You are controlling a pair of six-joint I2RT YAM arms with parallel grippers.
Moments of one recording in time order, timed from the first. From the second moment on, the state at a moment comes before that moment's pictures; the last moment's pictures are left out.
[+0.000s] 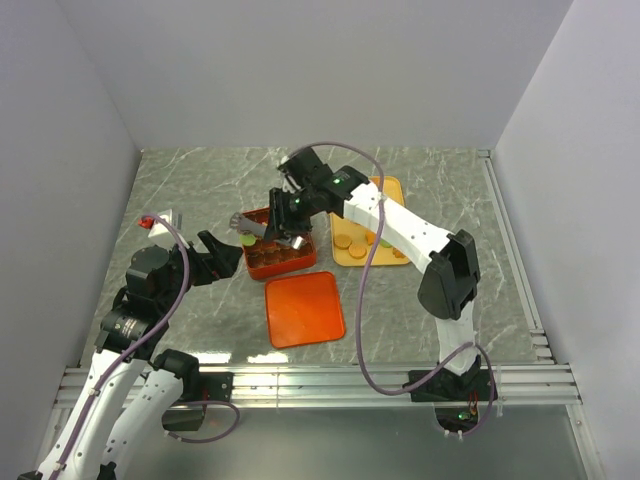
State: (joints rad) left arm -0.30 0.52 0.72 -0.51 0.04 -0.57; right arm 0.78 1.98 1.93 -0.85 -0.39 0.69
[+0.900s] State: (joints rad) left arm -0.33 0.52 0.72 -0.51 0.05 -0.57; right arm 0.82 2.09 1.91 -0.83 -0.34 0.69
